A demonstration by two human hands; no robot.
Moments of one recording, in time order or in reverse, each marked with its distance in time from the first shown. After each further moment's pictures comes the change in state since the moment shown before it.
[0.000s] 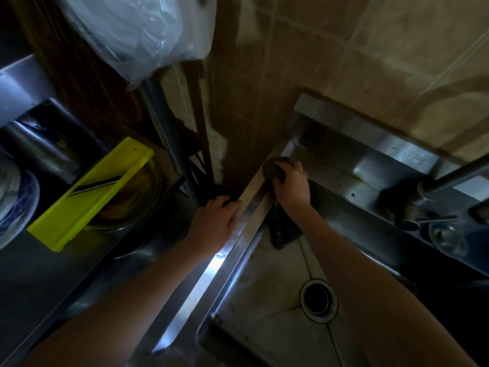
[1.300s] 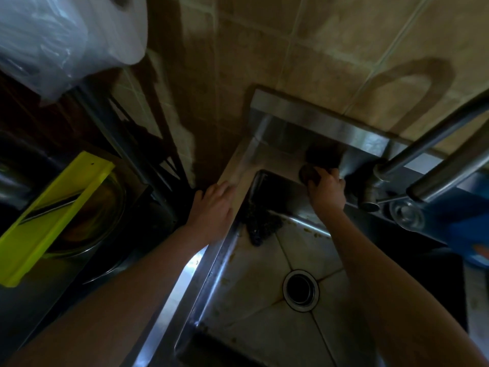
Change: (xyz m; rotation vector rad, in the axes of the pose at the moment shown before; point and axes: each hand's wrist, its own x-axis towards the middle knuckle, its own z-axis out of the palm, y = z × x) left_hand 0.052 0.044 0.012 0.204 -0.006 0.151; right_hand -0.016 0.105 -0.078 -0.187 0.162 0.386
